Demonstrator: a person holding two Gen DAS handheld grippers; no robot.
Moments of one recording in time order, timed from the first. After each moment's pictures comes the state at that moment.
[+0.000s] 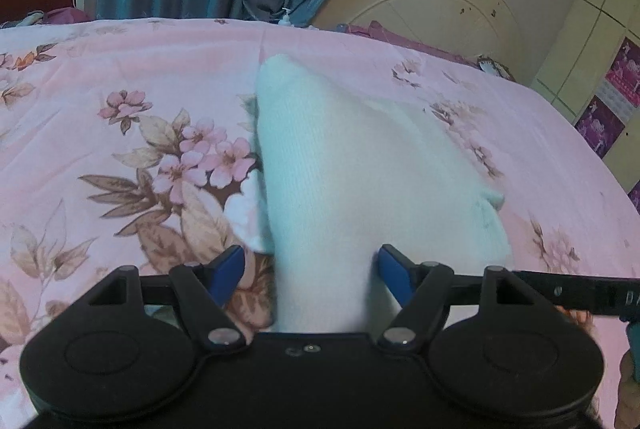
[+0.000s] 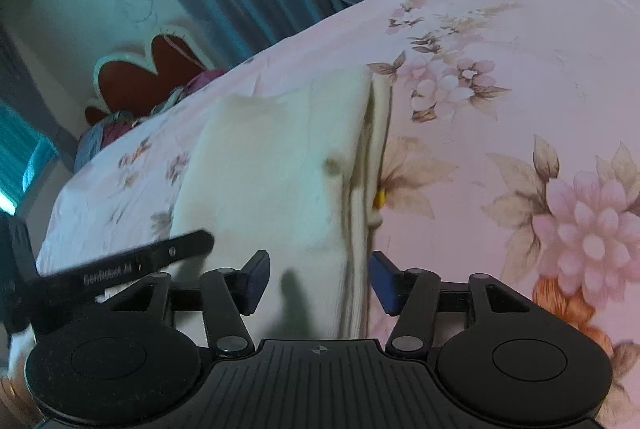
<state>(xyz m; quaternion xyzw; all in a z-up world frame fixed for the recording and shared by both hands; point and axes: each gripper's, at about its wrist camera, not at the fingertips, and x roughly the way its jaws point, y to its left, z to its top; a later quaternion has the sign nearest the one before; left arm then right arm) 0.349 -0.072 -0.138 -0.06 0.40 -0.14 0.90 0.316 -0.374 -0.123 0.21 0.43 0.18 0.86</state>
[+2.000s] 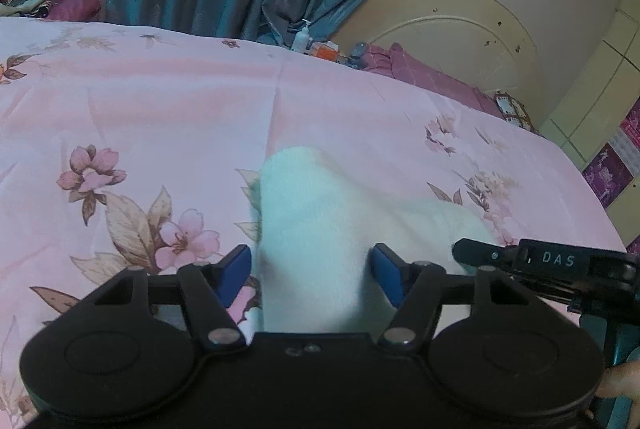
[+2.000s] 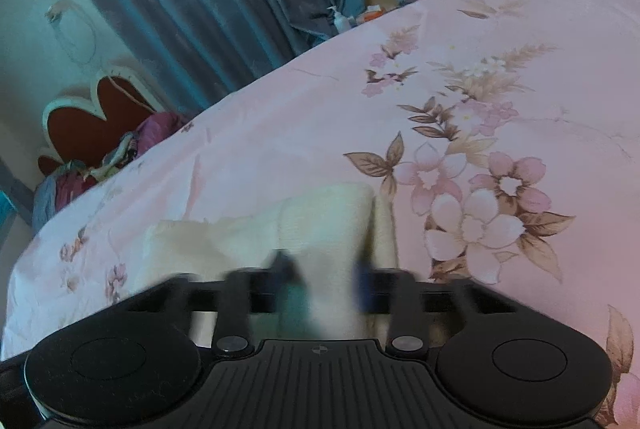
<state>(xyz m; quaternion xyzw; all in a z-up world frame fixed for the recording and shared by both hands) 0.454 -0.073 -0.133 -0.12 0.40 -0.13 0.90 0.466 -0.361 -0.133 0.23 0.41 0.10 0.88</state>
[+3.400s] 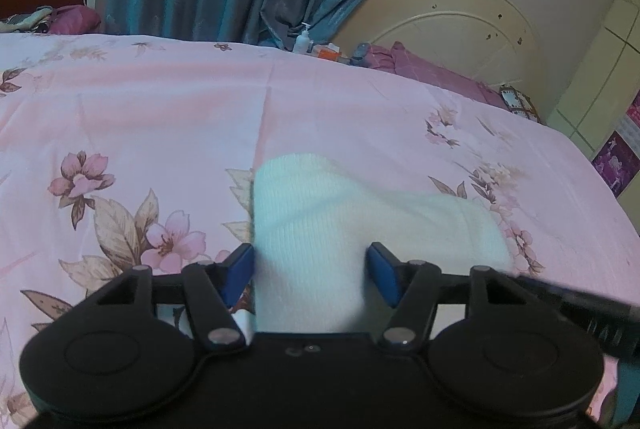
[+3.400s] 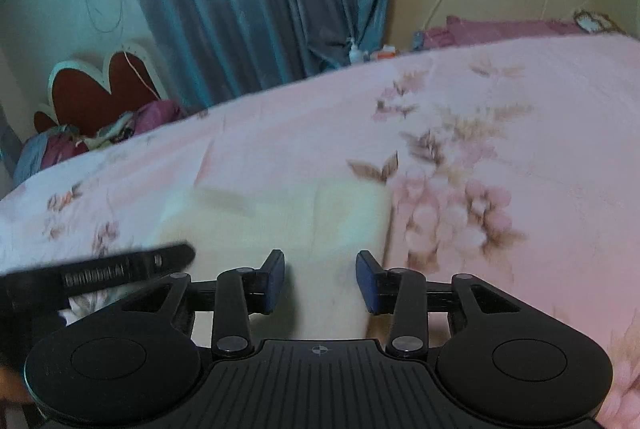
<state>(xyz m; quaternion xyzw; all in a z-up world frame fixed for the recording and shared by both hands) 0.451 -0.089 -0.139 -0.10 0.39 -0.11 0.91 0.416 -0.345 -0.124 0.15 0.38 0.09 0.91</state>
